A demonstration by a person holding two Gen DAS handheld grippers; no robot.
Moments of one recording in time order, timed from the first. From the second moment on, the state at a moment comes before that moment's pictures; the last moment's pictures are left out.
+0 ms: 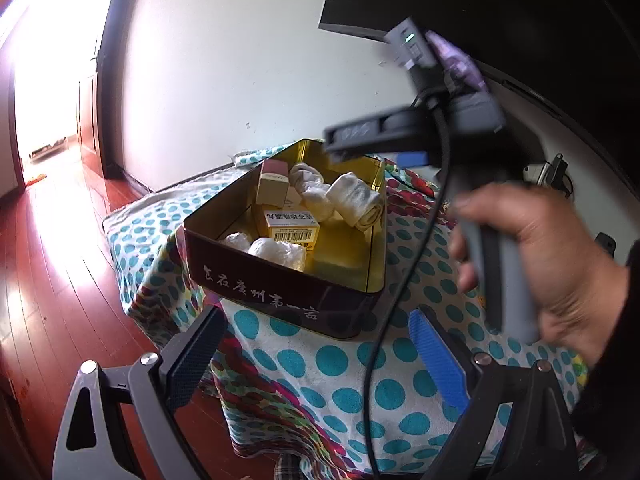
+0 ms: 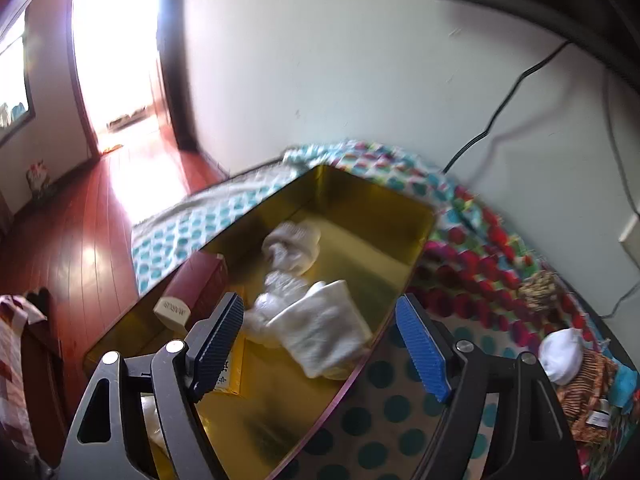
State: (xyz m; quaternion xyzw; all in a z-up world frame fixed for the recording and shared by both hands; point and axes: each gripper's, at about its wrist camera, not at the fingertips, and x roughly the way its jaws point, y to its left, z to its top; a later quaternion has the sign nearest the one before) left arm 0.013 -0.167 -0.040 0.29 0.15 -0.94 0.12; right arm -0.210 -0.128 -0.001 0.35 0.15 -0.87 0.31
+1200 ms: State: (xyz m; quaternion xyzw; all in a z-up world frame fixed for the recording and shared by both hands) left arm -0.066 -0.041 -0.013 0.26 0.03 -0.96 -0.04; right arm -0.240 0.237 -0.071 0.35 -0.01 -0.94 0.00
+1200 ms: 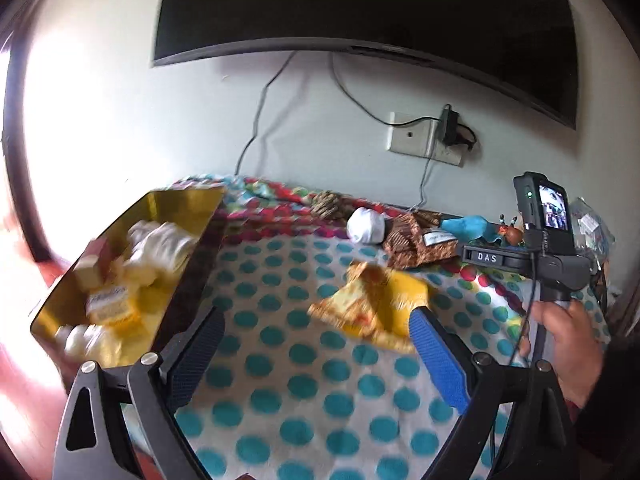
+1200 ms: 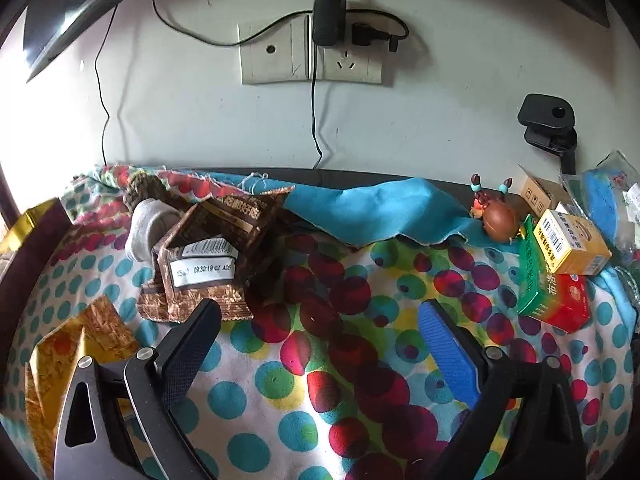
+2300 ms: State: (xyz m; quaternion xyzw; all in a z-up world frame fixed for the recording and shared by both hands) left arm -0.163 0.042 -0.057 0.35 -0.09 -0.93 -0.07; right arm -0.241 0.239 -0.070 0.35 -0.03 -0.94 0.01
